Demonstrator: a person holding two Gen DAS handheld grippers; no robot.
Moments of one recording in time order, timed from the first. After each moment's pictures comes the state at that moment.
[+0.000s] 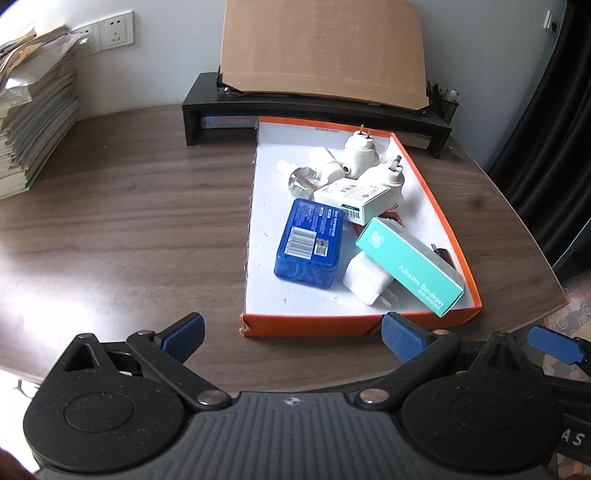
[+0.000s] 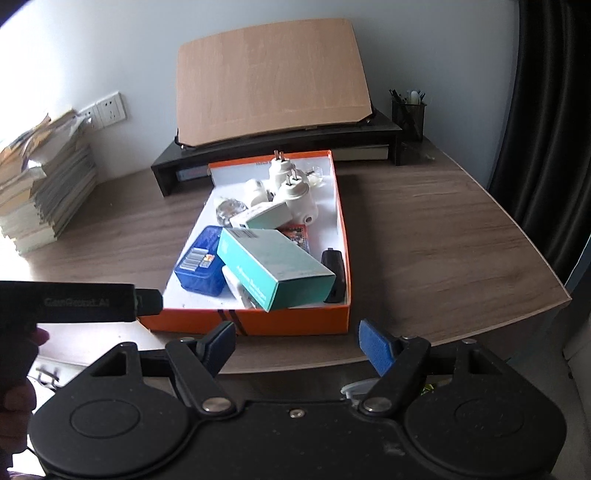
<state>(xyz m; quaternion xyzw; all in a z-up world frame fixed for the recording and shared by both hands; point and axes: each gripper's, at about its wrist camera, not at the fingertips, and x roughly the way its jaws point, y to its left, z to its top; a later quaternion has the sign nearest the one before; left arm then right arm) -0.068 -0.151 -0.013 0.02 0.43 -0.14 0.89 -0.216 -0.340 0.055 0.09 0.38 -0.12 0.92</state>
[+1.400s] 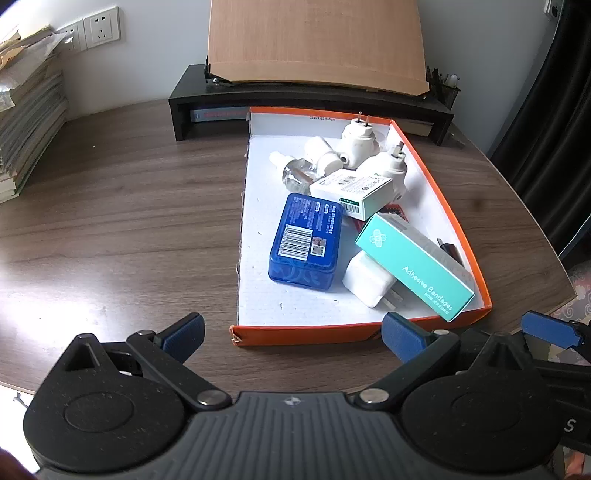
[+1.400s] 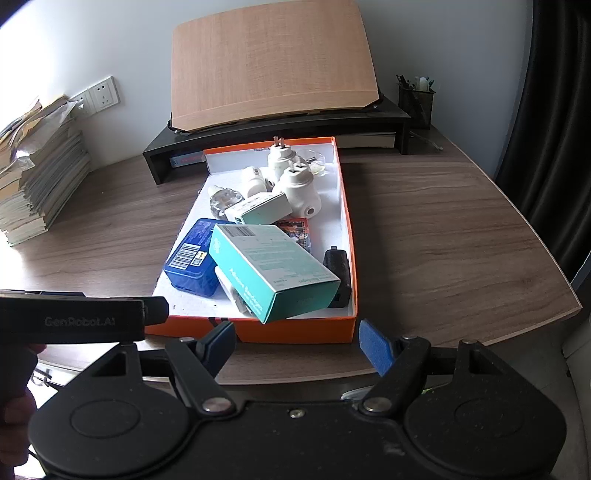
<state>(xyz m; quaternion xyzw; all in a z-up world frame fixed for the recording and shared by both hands) -0.051 -0.166 -0.022 0.03 0.44 -0.14 0.89 -0.188 -0.346 0.047 0.08 0.40 -0.11 0.90</state>
